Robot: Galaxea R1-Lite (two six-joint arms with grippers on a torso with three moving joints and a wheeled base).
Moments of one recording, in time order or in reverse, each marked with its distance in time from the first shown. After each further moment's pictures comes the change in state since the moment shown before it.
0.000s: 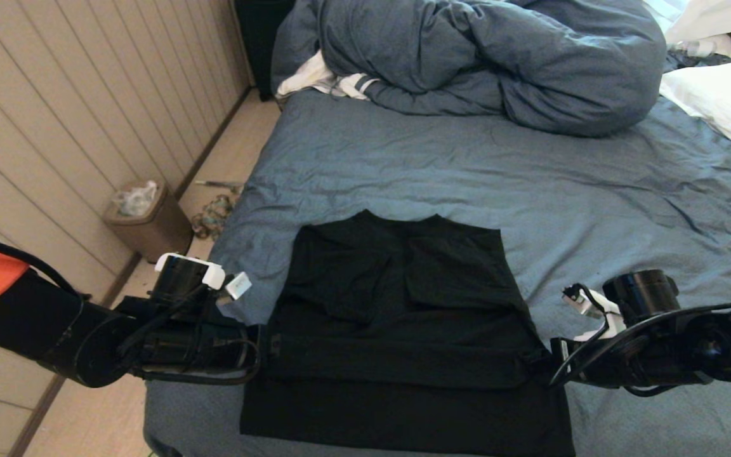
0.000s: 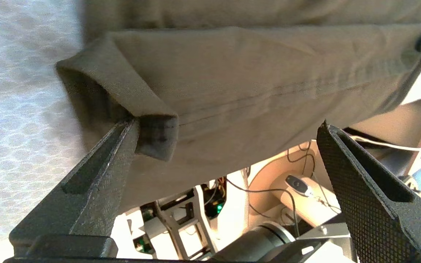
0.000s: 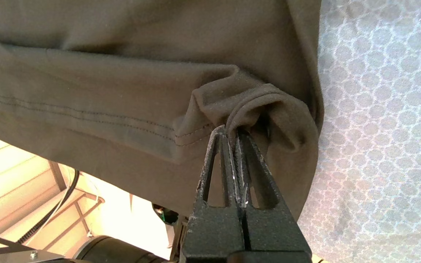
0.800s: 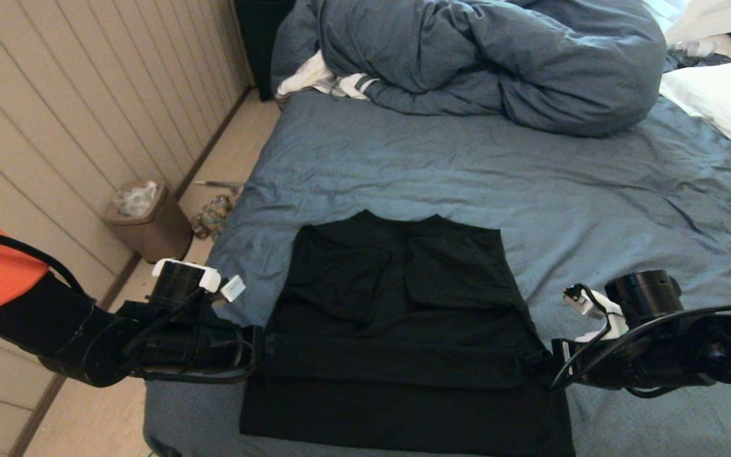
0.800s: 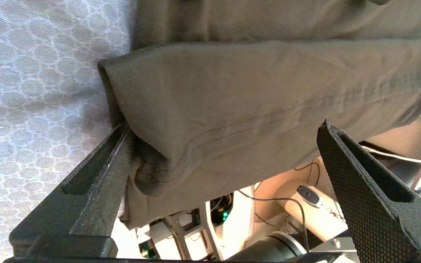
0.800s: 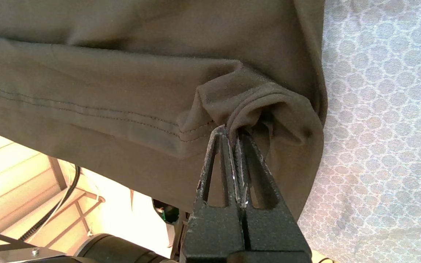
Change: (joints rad) left arm 0.041 0.051 0.012 -0.054 0.005 0.012; right arm 0.002 -0.014 0.010 0.000 0.003 0.000
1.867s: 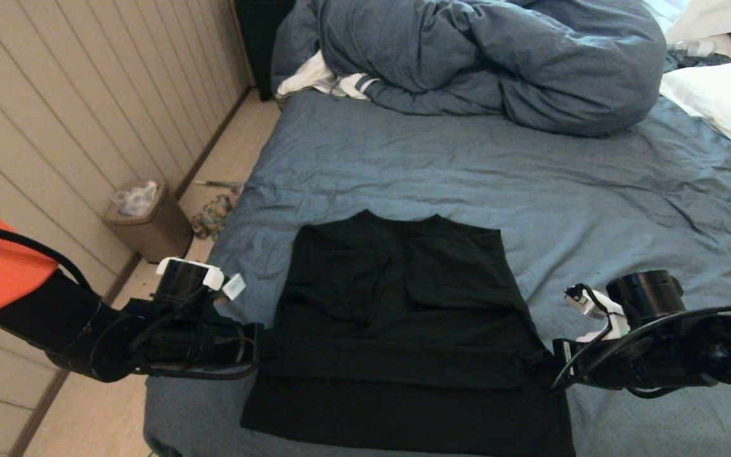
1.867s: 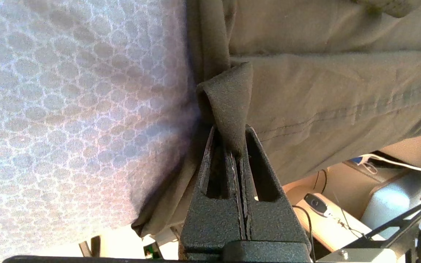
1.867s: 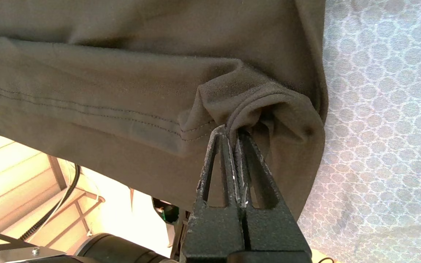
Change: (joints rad) left arm 0.001 0.017 -0.020 0.006 0.035 -0.001; right arm 0.000 -0.006 0.004 0.000 -0.001 0.000
